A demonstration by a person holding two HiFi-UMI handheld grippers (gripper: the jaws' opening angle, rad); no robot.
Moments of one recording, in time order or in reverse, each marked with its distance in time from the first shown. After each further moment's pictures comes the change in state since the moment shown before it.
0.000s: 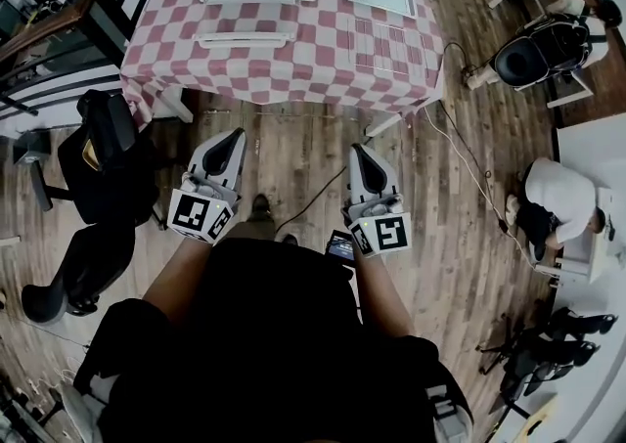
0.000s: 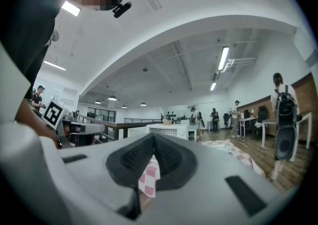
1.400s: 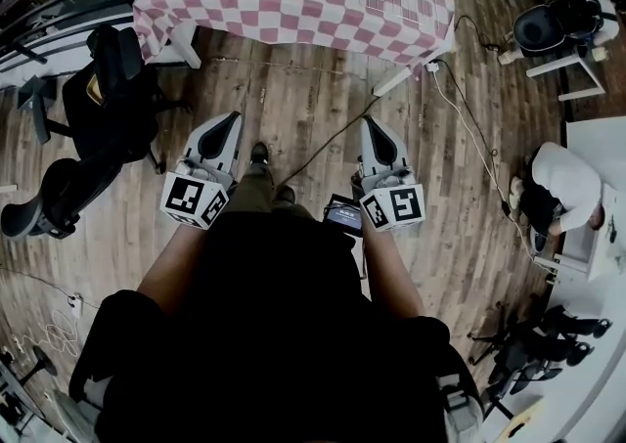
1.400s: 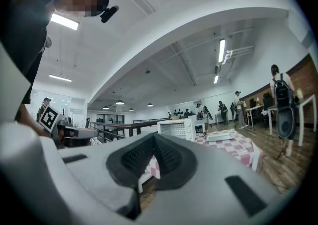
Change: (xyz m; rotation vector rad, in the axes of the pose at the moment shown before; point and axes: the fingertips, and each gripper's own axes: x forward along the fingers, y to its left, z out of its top) left arm -0.125 -0.103 -0.040 -0.031 0.083 0.082; right arm -0.127 0.025 -0.030 0.098 0.012 0.099
